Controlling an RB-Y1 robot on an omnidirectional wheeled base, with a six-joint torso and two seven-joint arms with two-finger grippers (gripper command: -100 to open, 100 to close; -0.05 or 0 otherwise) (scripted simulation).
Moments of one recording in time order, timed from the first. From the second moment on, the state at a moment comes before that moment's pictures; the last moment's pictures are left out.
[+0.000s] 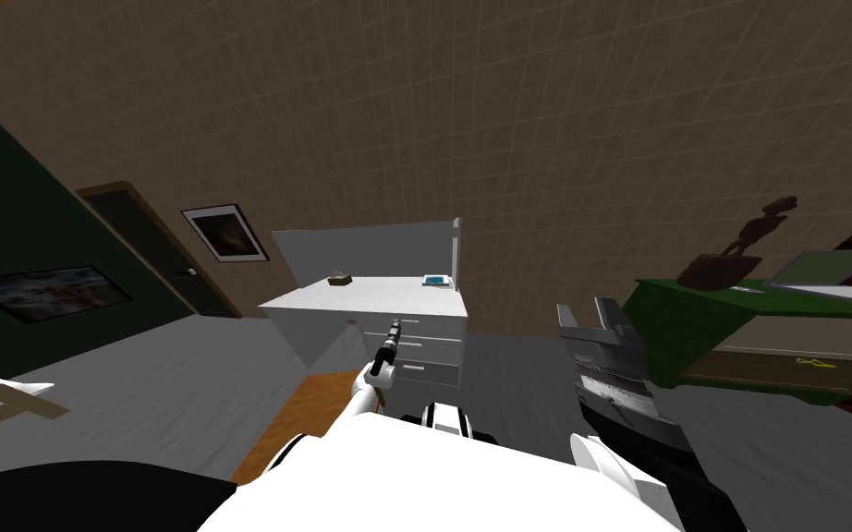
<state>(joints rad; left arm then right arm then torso) -0.18 0.13 0.10 -0.86 0.00 -0.48 -0.06 0.55 0.01 -0.07 -2.30 -0.03 -0.52 -0.03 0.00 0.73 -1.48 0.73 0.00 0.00</state>
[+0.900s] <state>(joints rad) 0.01 0.11 -0.09 -1.10 -0.04 -0.45 -0.05 0.55 0.01 -0.07 -2.30 -0.03 -0.52 -0.03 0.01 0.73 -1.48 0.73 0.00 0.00</state>
